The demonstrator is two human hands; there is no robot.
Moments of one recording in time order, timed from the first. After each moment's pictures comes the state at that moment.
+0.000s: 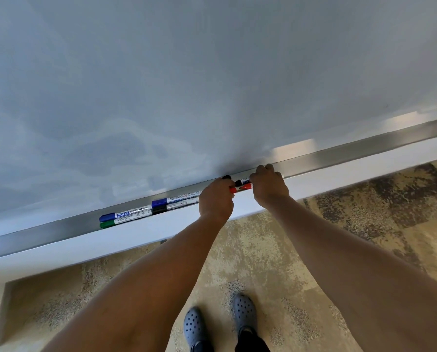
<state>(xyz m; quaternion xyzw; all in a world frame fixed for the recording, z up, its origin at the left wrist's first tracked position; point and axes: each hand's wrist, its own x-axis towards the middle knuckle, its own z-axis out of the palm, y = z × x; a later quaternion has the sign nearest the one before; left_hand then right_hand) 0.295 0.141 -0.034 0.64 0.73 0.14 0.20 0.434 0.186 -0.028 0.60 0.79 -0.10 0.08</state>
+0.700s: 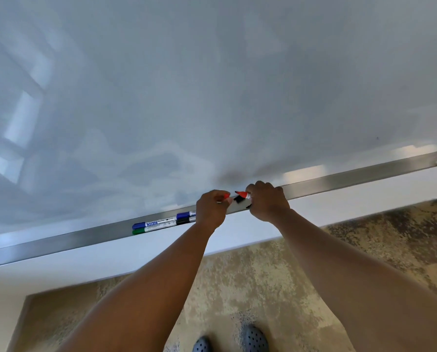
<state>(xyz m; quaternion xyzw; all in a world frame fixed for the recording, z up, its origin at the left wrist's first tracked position) 0.247 0.116 0.028 0.46 0.74 0.32 0.36 0.405 0.161 0.033 0.57 0.81 -0.15 0.03</state>
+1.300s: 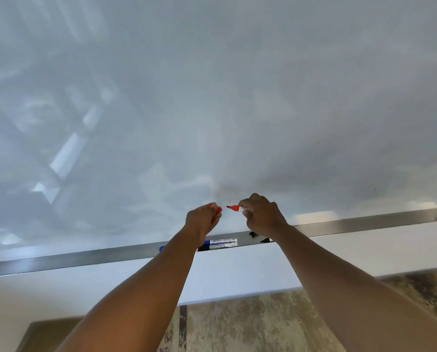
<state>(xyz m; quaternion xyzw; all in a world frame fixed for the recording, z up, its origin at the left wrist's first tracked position) 0.190 0.079 0.143 0.12 0.64 0.52 0.55 0.365 0.126 0.132 0.49 0.85 -0.16 -0.14</state>
